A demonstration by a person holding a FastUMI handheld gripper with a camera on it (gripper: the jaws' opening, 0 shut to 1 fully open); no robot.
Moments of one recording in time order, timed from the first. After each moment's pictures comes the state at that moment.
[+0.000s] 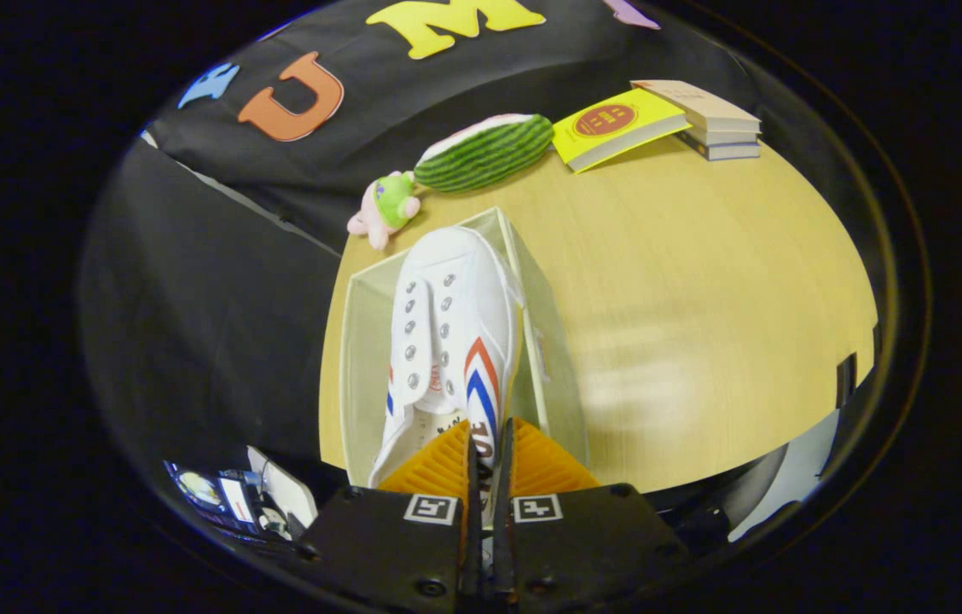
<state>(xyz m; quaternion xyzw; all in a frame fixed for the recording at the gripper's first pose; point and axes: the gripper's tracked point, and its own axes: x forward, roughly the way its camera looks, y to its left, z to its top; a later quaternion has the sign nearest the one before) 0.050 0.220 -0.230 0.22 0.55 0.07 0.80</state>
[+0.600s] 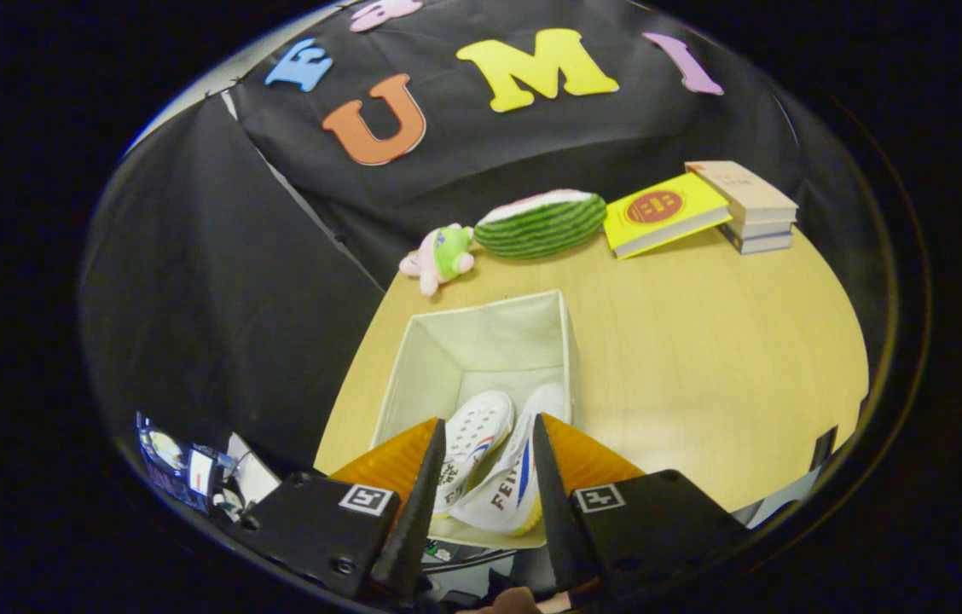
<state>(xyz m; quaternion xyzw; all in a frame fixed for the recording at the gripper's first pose) 0.071 0.218 -0.172 0.14 0.40 0.12 0.90</state>
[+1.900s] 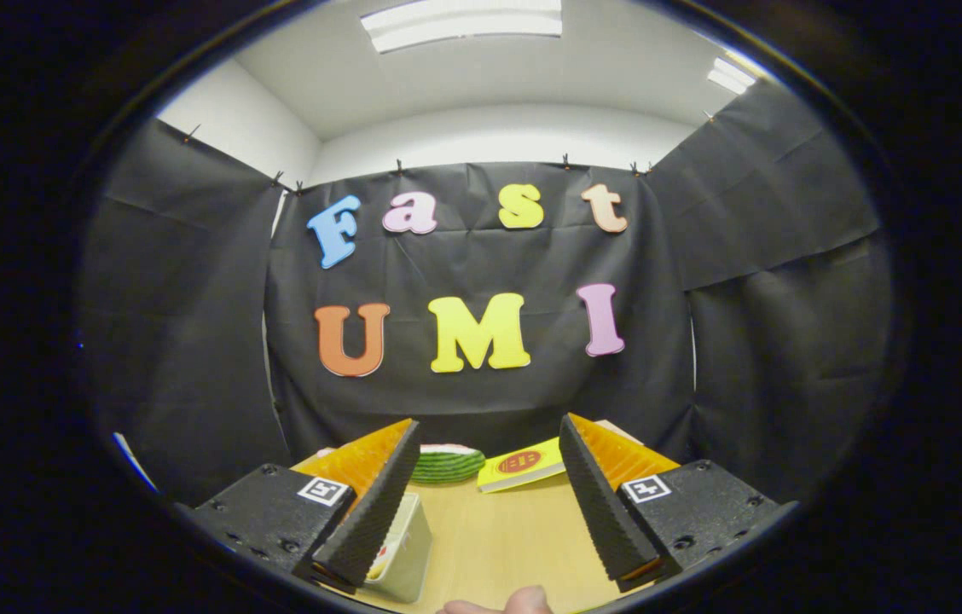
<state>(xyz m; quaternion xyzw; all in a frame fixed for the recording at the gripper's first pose) -0.007 0.067 -0.007 0.02 -0.03 -0.02 1.00</state>
